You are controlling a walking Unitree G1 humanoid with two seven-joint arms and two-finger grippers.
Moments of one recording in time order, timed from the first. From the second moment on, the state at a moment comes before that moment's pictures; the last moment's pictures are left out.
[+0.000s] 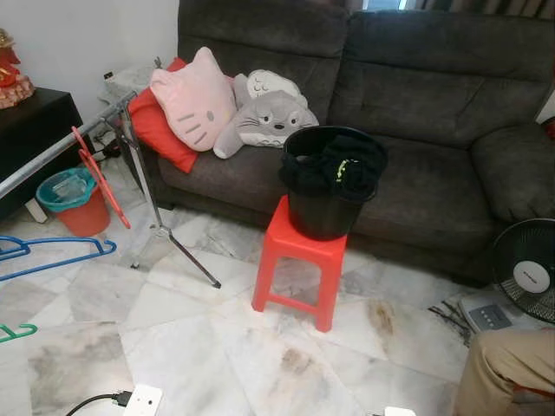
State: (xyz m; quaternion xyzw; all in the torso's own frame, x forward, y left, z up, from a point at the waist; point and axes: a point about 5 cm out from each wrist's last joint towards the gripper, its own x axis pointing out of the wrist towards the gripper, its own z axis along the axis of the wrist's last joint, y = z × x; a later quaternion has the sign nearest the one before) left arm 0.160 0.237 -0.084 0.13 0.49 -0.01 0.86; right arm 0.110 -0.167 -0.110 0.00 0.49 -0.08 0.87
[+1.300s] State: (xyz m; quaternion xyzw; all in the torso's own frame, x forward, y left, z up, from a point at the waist) left arm 0.168 0.234 -0.082 0.13 0.48 -0.01 0.87; right arm 0.108 -0.171 -0.110 0.00 0.49 -0.09 0.87
